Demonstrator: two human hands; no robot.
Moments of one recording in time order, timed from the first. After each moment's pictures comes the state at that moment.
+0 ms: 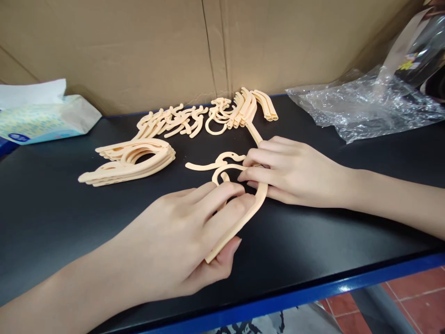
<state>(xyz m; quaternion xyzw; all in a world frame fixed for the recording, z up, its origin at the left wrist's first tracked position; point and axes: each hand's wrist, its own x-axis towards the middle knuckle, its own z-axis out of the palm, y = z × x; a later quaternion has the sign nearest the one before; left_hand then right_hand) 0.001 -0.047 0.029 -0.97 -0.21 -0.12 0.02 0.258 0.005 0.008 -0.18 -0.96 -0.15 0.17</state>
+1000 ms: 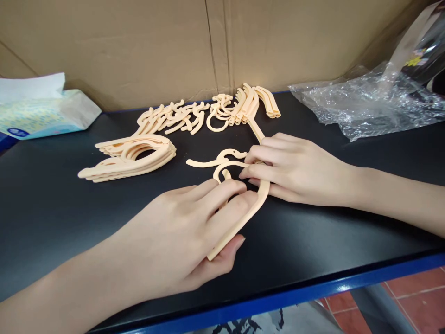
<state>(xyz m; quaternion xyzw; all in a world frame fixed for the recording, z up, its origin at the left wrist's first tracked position) 0.001 -0.048 0.030 -0.97 -0.21 -0.11 0.03 0.258 0.004 0.009 -0.18 -0.96 -0.15 0.16</state>
